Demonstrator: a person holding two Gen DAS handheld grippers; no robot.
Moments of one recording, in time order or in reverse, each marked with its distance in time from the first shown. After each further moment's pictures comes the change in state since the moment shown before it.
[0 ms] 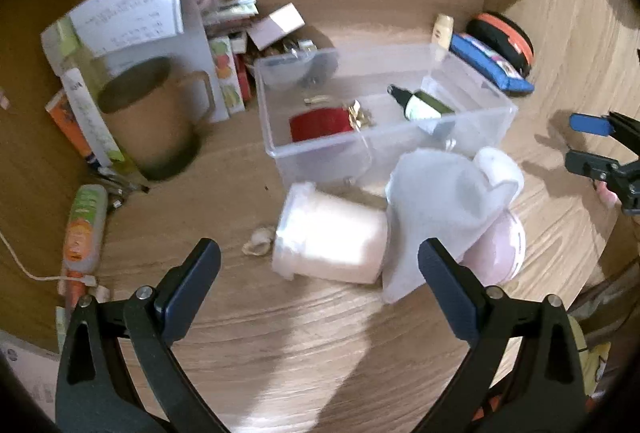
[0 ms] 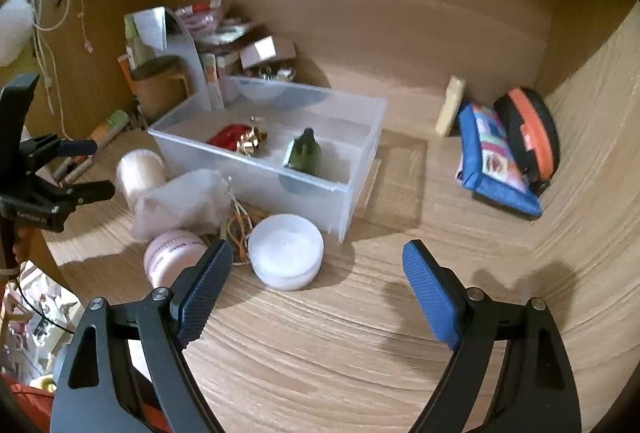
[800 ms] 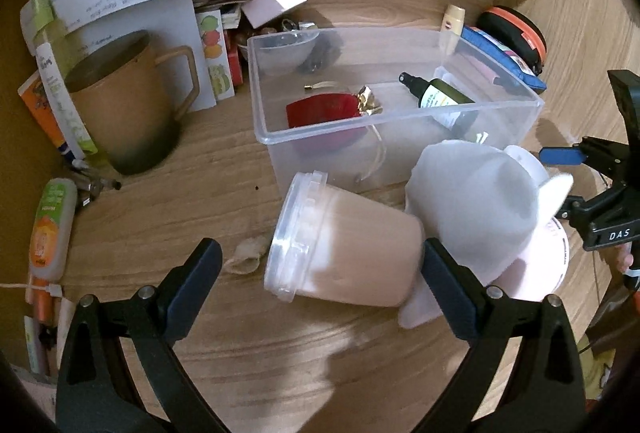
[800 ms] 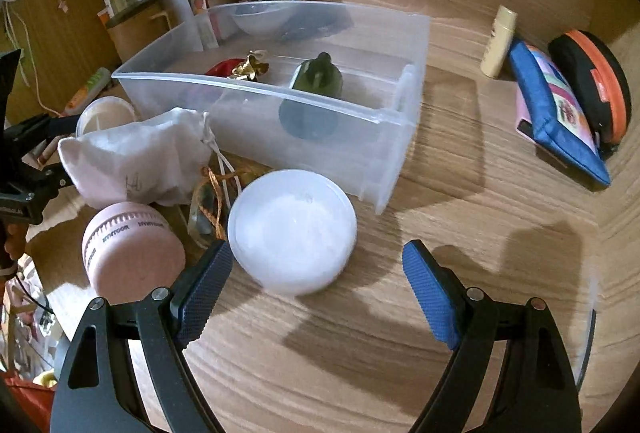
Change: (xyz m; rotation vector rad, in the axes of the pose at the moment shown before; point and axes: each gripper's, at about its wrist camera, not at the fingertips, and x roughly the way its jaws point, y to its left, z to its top) left arm 0.043 0.010 0.001 -0.018 -0.010 -0.023; right arm 0.082 0.009 -0.011 -0.005 0.145 0.055
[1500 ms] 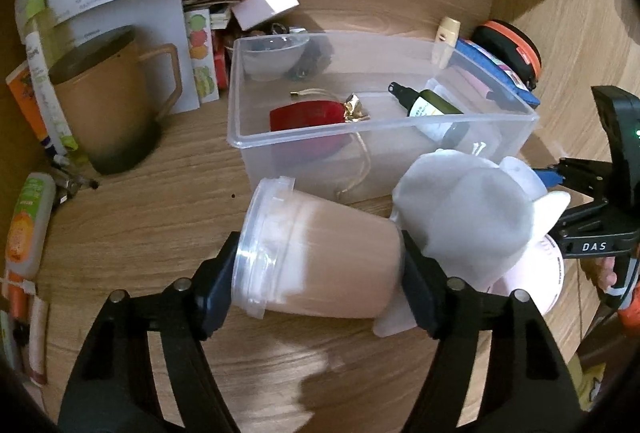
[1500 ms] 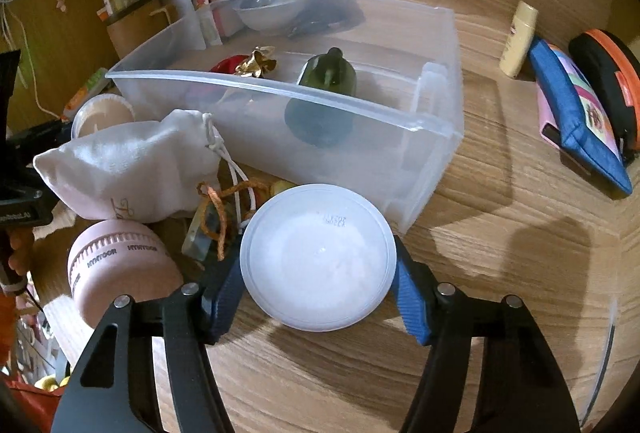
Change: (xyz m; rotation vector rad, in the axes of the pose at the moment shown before) left arm 0.010 -0.005 -0.001 -0.046 -0.041 -0.049; right arm 0.016 0.000 0.002 0.026 -0.006 0.025
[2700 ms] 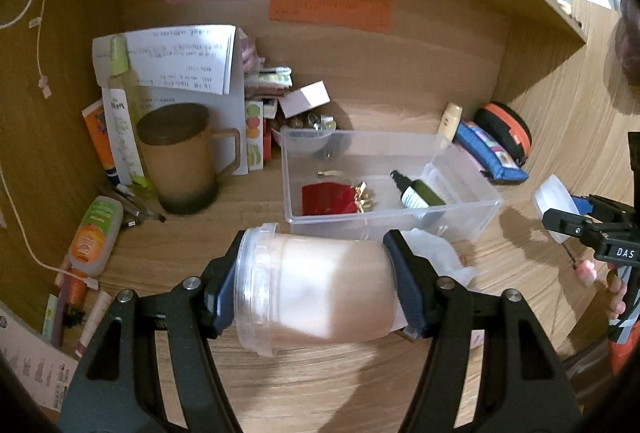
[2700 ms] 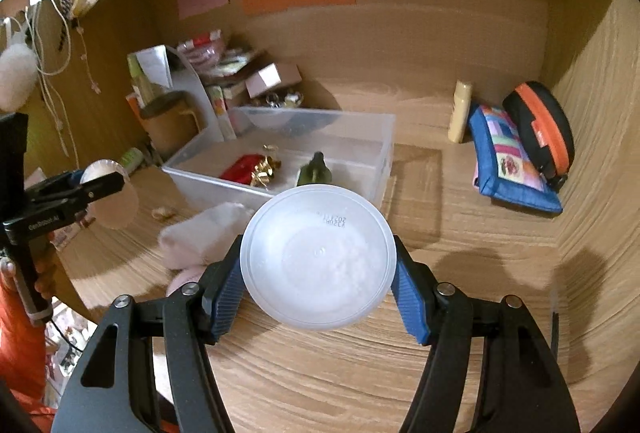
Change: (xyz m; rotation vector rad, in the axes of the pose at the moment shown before) left arm -0.096 0.001 0.015 -0.100 -0.215 0.062; right arm -0.118 -0.009 0.003 0.058 -0.260 0.009
